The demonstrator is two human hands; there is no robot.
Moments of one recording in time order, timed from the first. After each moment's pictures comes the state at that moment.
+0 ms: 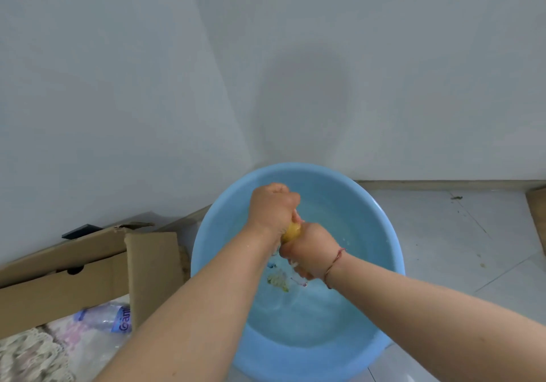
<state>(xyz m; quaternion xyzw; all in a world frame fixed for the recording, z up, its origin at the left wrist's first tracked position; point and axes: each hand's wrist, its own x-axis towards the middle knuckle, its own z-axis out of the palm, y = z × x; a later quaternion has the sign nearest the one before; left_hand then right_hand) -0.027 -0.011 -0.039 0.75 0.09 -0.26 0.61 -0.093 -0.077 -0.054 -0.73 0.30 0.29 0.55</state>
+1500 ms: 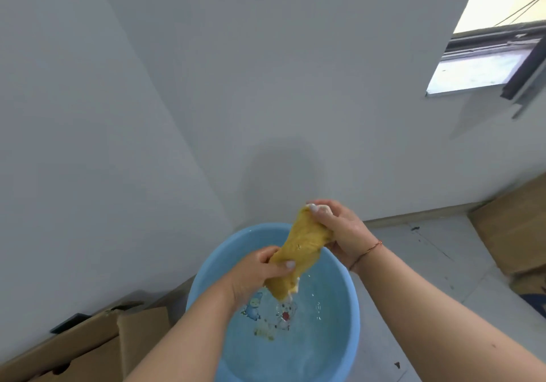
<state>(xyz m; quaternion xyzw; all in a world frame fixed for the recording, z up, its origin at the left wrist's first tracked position) -0.053 0.002 0.040 0.68 -0.15 -0.51 0.51 -0.122 -0.189 0.057 -0.53 0.25 -0.05 0.81</state>
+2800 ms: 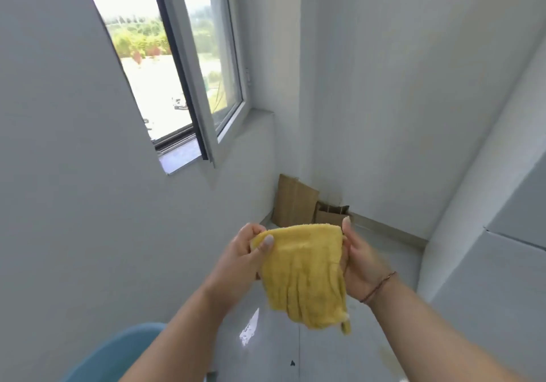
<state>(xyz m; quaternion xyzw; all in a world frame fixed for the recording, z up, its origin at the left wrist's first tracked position) -0.324 -0.157 0.196 0.55 -0.51 -0.48 0.46 -0.537 -0.201 0.180 -0.32 0.36 -0.36 0.80</state>
